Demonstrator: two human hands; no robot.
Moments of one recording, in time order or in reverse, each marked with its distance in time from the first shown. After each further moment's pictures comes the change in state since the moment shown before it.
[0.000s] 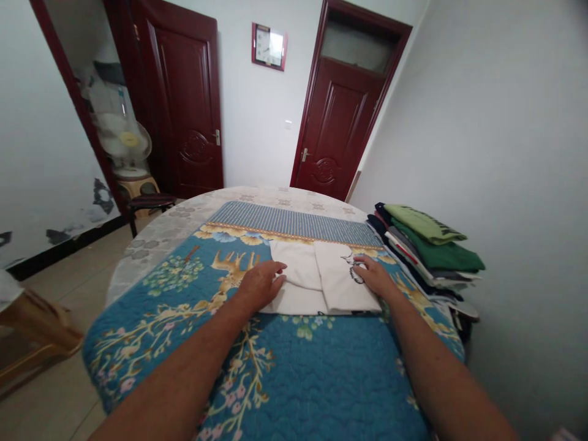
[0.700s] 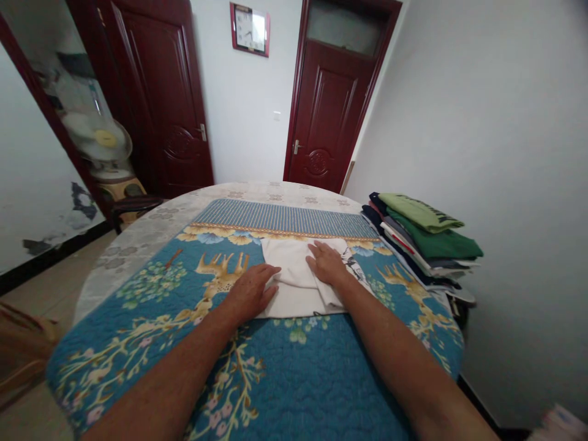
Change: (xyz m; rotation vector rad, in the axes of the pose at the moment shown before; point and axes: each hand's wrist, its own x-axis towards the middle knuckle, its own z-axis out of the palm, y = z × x) left_hand -0.003 -0.010 0.011 -0.009 -0.063 0.117; right_hand 0.022 -0.076 0.086 -0.374 -0.134 -0.273
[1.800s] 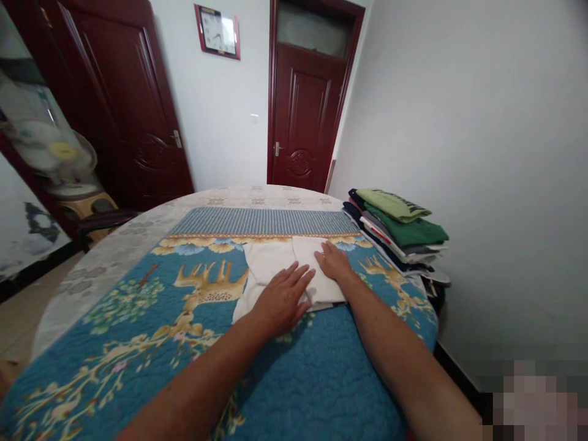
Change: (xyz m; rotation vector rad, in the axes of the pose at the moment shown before) left_hand 0.026 0.088 0.043 0.162 -0.100 0.363; right_hand -0.018 0.064 -0.009 0.005 -0.007 0.322
